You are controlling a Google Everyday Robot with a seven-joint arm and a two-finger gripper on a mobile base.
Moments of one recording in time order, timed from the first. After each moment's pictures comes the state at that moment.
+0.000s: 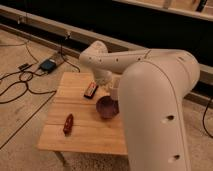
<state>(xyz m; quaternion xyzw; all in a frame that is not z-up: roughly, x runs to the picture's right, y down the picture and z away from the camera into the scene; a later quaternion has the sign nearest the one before) 0.009 0.025 0.805 -0.18 0.28 0.48 0.81</state>
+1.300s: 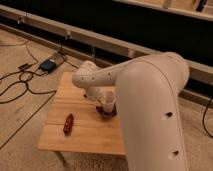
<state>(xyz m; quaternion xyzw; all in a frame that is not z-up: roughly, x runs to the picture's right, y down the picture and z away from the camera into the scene) -0.023 0.093 0.830 -0.19 0.26 0.49 0.81</state>
